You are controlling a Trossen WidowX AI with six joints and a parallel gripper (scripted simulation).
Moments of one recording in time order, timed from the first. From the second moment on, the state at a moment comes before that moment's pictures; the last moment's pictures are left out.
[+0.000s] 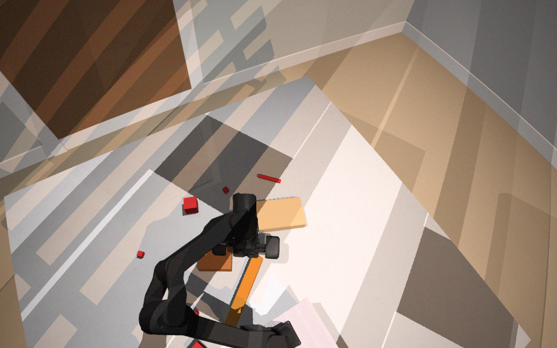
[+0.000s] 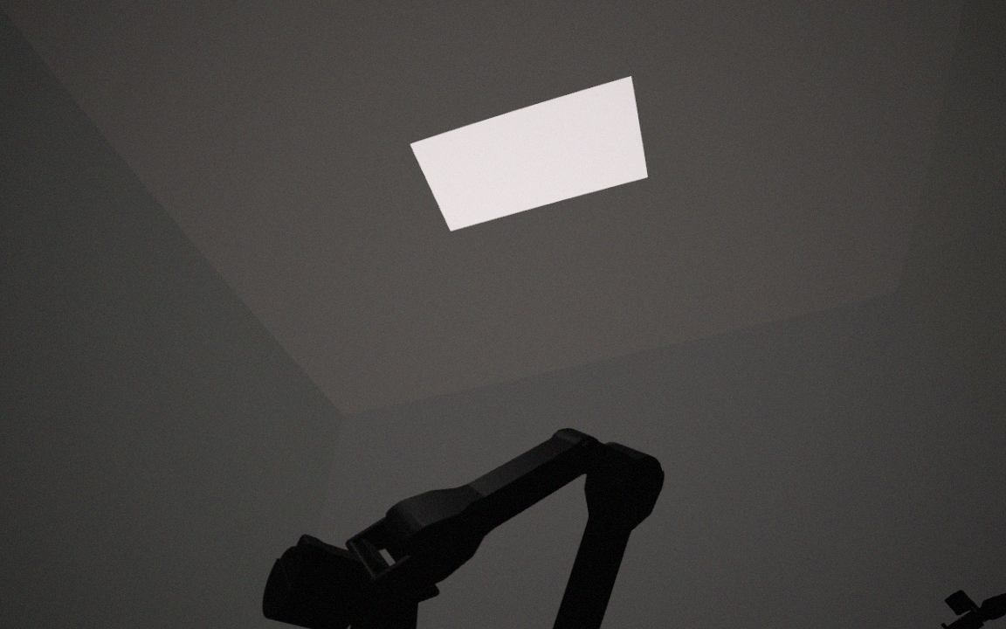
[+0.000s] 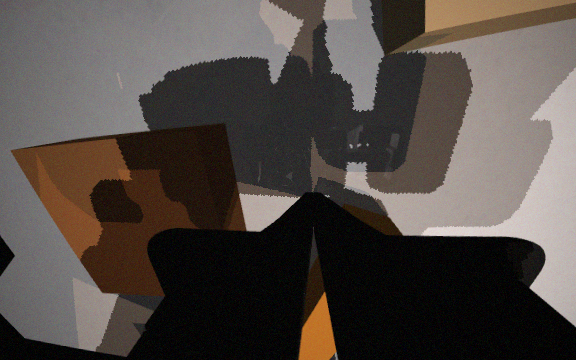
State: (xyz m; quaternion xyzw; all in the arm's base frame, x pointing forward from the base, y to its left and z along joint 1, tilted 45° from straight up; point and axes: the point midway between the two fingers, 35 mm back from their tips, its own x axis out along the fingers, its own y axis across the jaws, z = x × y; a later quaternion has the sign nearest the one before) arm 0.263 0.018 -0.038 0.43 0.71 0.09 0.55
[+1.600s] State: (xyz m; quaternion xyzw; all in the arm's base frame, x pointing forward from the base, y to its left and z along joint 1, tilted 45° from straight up) arm 0.276 0.014 -0.043 0.43 0.71 0.09 0.55
